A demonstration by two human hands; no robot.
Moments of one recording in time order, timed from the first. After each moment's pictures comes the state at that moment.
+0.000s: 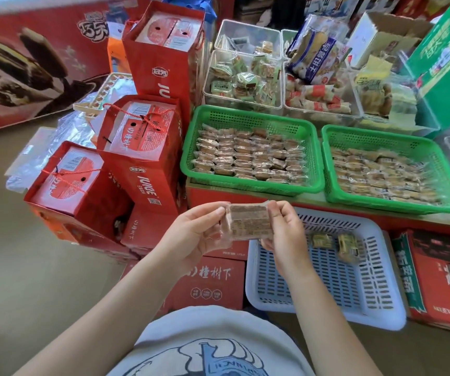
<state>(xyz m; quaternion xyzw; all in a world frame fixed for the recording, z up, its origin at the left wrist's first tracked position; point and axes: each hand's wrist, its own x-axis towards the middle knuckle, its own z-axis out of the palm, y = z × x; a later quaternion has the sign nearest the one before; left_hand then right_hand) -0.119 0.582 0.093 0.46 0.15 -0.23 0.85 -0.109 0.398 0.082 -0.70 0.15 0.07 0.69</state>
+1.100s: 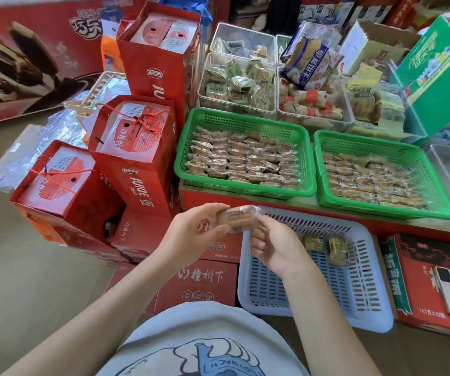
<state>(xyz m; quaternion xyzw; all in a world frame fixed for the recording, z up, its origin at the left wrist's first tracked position) -0.109 0.588 0.060 0.85 -0.09 0.00 0.52 -0.093 0.392 0.086 -0.52 0.29 0.25 0.76</state>
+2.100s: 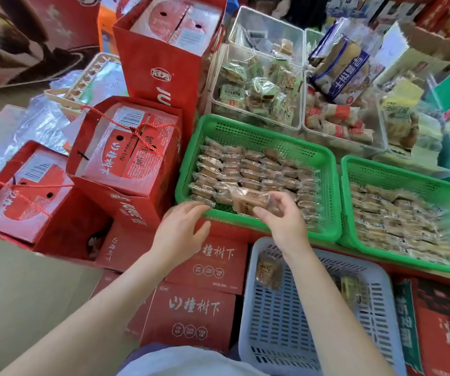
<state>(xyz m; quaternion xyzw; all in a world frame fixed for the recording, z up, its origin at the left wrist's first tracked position) 0.028 0.628 -0.026 0.94 -0.04 0.01 0.32 0.067 0.407 0.036 -0.83 0.11 0.11 0.54</state>
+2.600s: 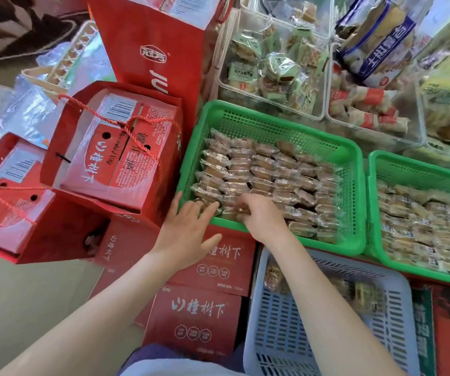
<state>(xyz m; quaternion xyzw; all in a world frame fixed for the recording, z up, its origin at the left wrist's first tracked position) 0.068 0.631 -0.072 0.98 -0.12 -0.08 0.10 0.140 0.446 -0.029 -0.95 -0.11 0.23 0.19</state>
